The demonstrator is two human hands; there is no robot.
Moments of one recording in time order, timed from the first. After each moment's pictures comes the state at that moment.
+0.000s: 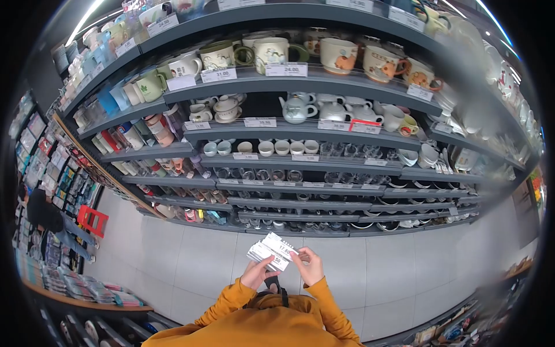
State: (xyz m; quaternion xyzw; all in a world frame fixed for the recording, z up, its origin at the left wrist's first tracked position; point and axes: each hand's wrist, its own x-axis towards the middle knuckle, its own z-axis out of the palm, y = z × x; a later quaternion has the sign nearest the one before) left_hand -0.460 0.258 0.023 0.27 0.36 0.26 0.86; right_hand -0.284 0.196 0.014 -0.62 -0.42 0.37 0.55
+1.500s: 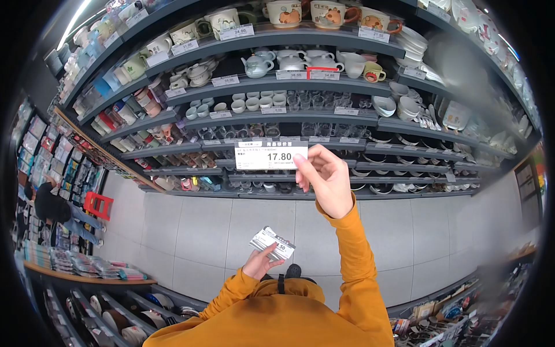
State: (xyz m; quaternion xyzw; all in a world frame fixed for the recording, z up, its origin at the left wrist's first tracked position) left_hand -0.398 0.087 0.032 0.24 0.37 0.23 0.87; right_hand -0.171 0.125 0.211 -0.43 -0.45 0.41 0.66
